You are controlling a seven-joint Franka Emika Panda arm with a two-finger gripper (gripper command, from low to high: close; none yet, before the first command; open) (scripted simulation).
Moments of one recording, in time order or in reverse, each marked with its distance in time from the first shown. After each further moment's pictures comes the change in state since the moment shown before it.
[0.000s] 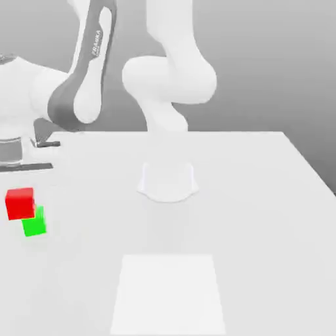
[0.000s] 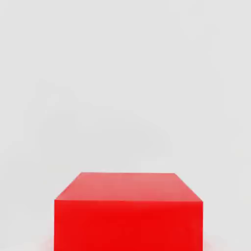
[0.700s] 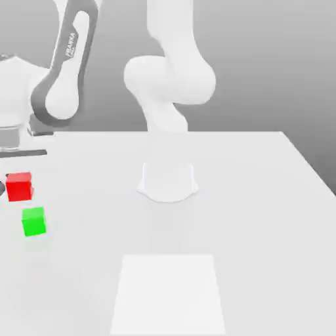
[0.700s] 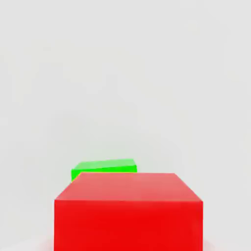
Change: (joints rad) arm -0.021 0.055 -0.096 -0.038 0.148 0.118 -0.241
